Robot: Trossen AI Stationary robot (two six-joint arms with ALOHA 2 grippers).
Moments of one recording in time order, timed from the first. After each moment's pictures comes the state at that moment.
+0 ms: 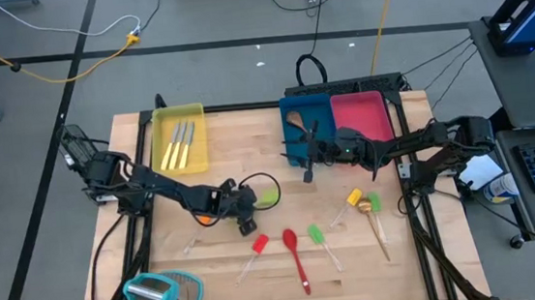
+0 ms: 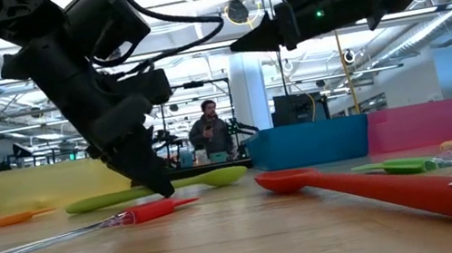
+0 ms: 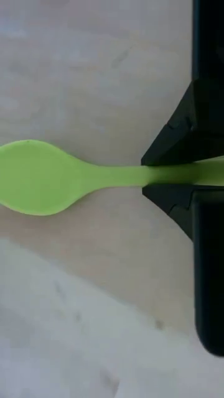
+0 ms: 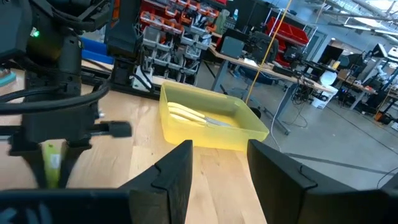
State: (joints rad) left arm -0.18 1.73 0.79 -0.07 -0.30 -0.49; right arm -0.18 1.46 0.60 0.81 0.02 -0.32
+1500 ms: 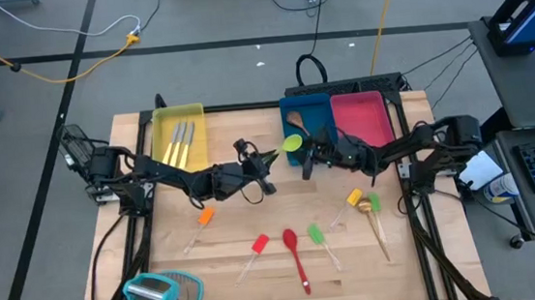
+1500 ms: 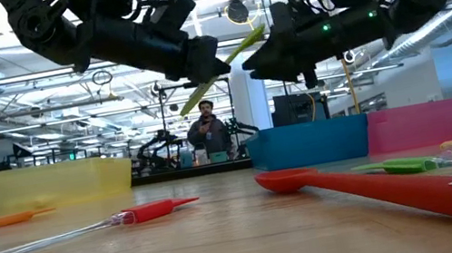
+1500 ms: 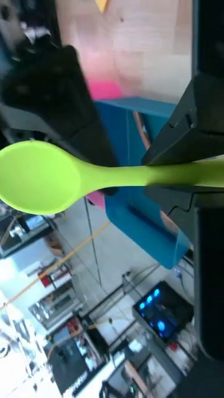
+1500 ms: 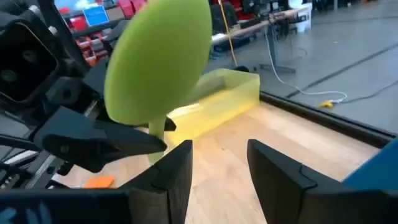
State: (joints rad) left arm -0.02 1.73 0.79 0.80 -0.62 0.34; right arm -0.18 1.57 0.49 1.05 0.18 0.31
